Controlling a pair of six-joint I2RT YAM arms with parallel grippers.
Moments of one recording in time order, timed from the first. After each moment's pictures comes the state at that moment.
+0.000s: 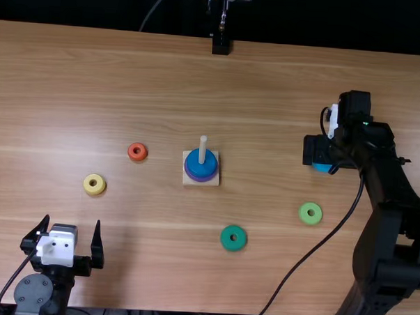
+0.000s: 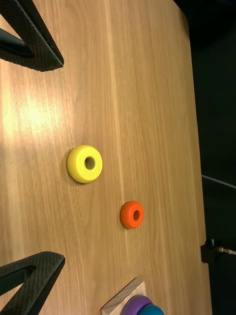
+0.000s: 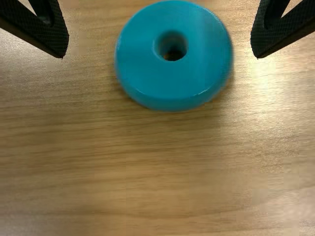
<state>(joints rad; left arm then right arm) -0.05 0.01 0.11 -0.38 -0.02 0.04 -0.09 2.09 1.55 -0.75 0.04 -0.05</state>
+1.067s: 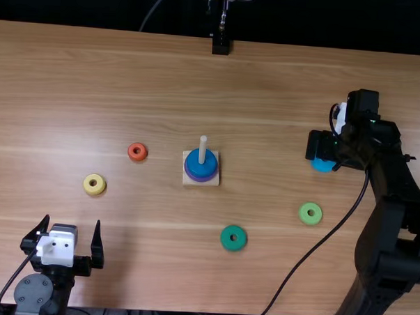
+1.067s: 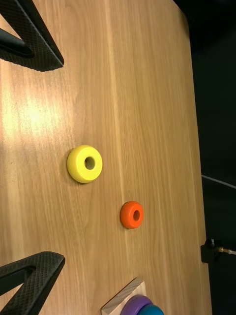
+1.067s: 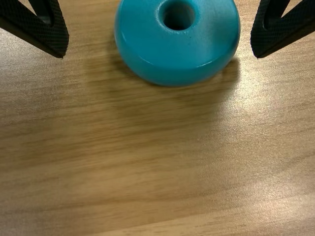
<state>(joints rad) -0.05 0.01 0.11 -0.38 -0.02 0.04 -0.11 2.14 1.59 -0.75 -0.01 0.01</state>
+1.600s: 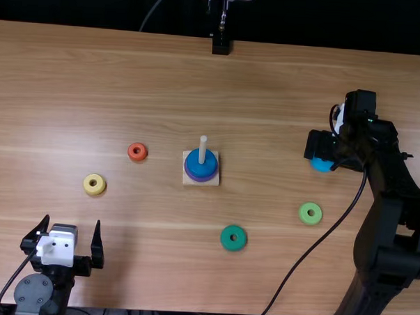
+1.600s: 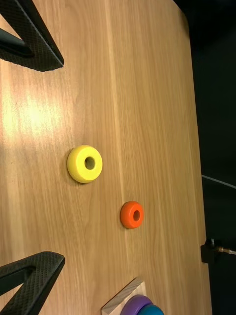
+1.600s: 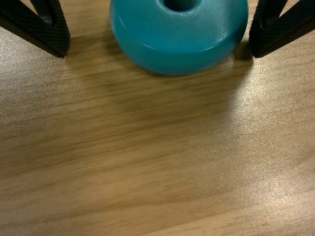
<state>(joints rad) -0.05 0.01 0.11 -0.38 -0.02 0.04 -0.10 2.17 1.60 -0.75 0.00 0.07</state>
